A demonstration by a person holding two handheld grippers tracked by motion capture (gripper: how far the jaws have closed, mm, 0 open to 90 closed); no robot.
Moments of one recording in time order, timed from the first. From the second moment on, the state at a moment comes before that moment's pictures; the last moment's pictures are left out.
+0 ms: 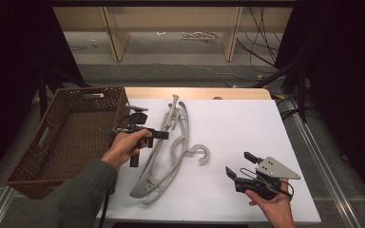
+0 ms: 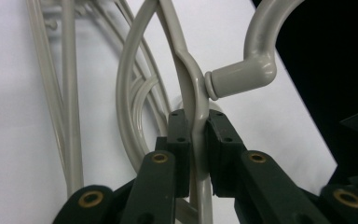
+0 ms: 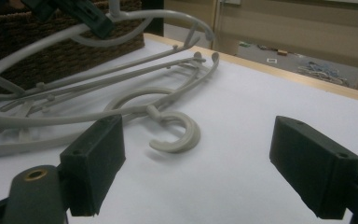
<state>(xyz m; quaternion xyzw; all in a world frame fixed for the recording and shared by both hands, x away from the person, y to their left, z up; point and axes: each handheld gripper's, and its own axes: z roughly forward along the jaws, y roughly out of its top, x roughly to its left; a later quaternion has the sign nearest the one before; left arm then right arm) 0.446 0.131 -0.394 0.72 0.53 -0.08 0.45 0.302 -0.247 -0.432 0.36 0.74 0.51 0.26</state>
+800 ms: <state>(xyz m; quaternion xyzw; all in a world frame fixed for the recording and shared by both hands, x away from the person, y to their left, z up) 0.436 0.159 -0.317 0.71 0.47 -0.05 0.52 0.301 -0.247 -0.432 0.36 0.74 0.51 0.26</state>
